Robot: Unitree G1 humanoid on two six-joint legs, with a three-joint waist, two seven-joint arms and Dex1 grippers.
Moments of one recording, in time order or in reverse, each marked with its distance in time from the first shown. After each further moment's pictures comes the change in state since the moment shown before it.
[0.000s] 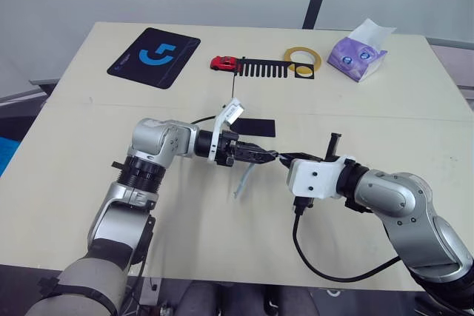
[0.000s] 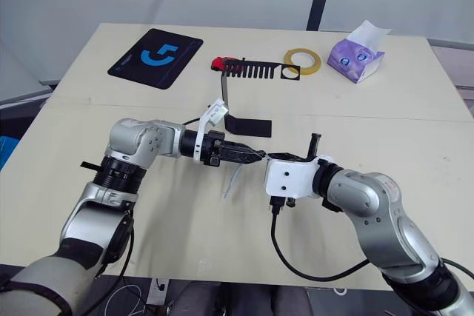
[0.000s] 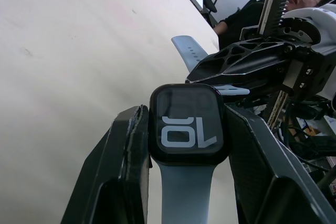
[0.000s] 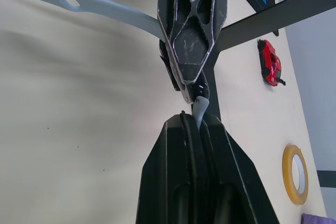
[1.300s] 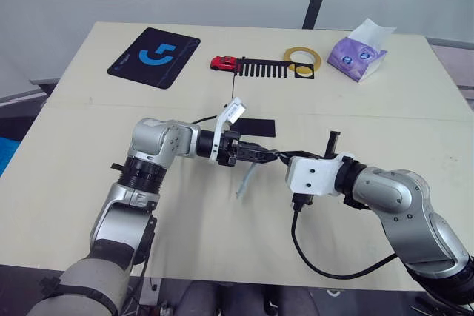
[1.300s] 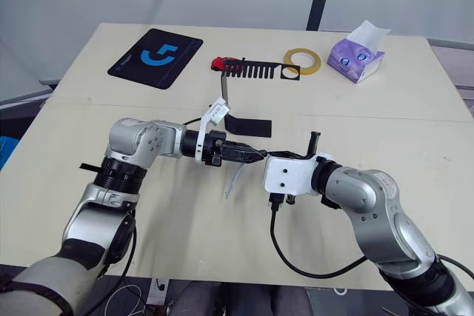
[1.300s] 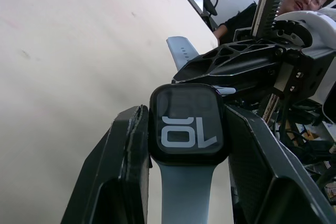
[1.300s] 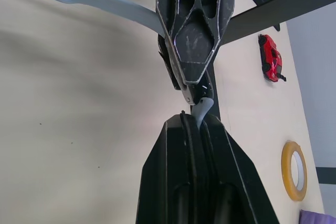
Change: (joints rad) left arm 0.002 -0.022 0.021 -0.012 -0.012 0.040 0.030; right arm -0.019 0.015 0.010 0.019 -0.031 0.013 0.016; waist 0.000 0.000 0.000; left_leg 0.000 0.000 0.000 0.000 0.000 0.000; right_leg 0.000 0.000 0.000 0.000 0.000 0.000
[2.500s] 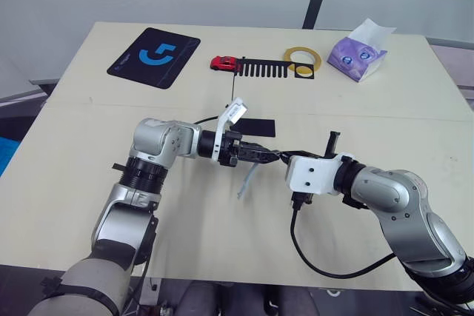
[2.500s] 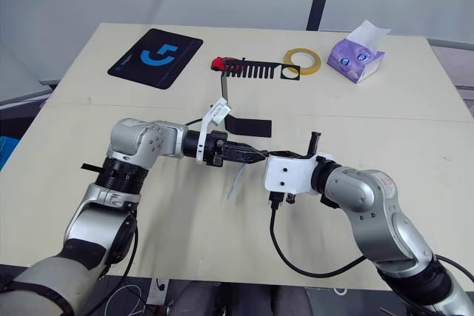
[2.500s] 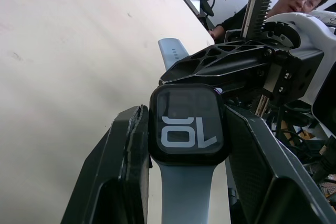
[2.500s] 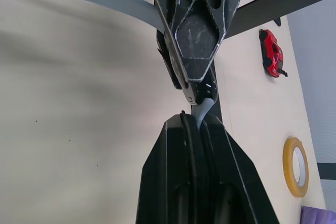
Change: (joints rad) left arm 0.000 -0.004 0.002 0.000 -0.004 0.001 0.000; right arm 0.000 0.010 0.001 0.017 -0.012 0.000 0.000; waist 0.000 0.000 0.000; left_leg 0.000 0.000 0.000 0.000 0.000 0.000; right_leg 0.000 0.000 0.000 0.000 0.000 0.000
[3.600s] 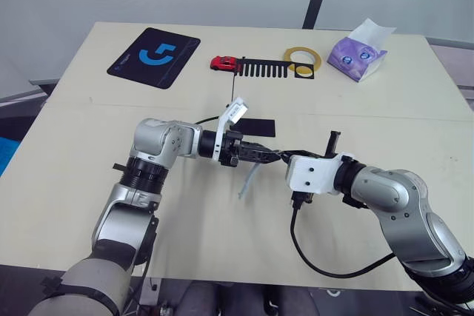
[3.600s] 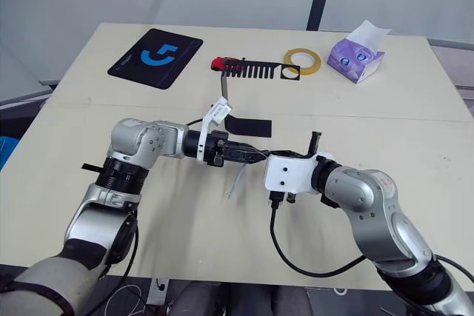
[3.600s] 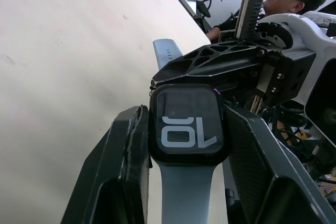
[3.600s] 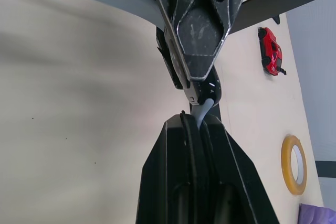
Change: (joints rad) left arm 0.000 -0.001 0.000 -0.001 -0.011 -0.004 0.000; right arm -0.003 0.002 0.000 0.002 -0.008 0.000 0.000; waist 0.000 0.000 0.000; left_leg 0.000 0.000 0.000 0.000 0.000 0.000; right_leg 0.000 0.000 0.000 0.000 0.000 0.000
